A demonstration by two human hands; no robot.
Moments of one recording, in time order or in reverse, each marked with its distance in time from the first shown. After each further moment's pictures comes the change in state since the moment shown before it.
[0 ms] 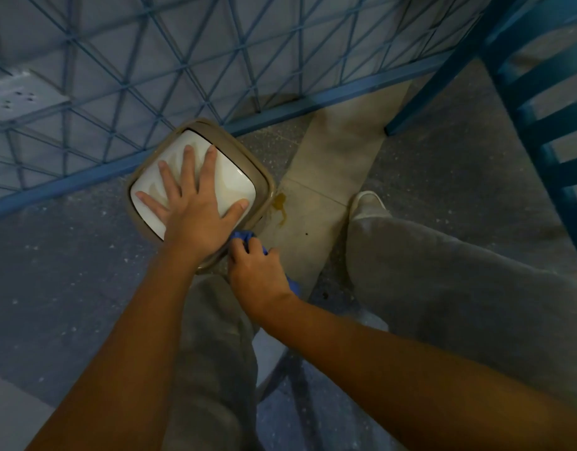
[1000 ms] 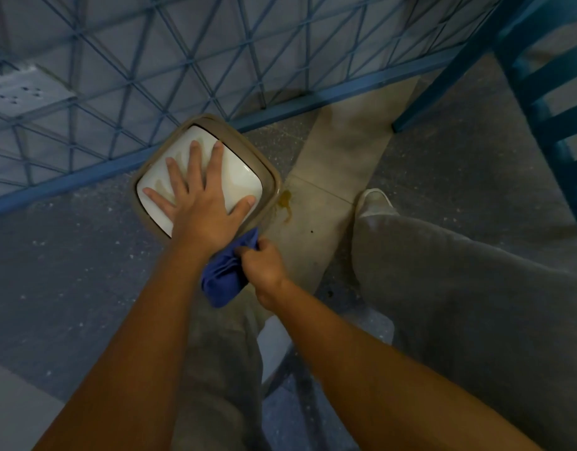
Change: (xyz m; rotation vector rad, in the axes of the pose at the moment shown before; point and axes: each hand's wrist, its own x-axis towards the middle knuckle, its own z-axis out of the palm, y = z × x) left_hand 0.000 0.000 0.000 -0.004 0.003 -0.007; right_hand 0.025 -0.002 0.012 1.545 -0.108 0.721
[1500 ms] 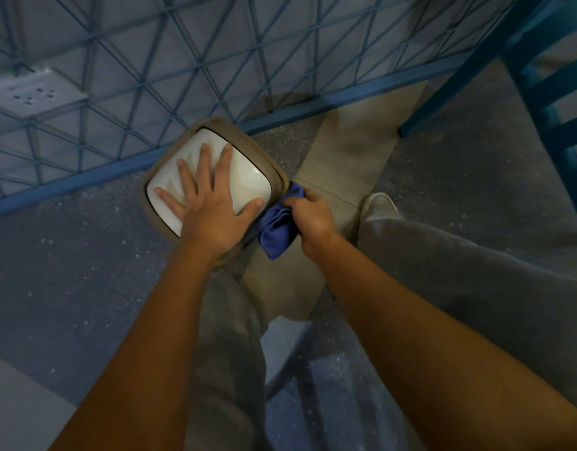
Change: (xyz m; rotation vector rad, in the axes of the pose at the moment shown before) left_hand -0.001 0.001 -0.003 -0.065 -0.015 0.009; right_hand 0.033 -0.052 -0.049 0.174 0.179 -0.110
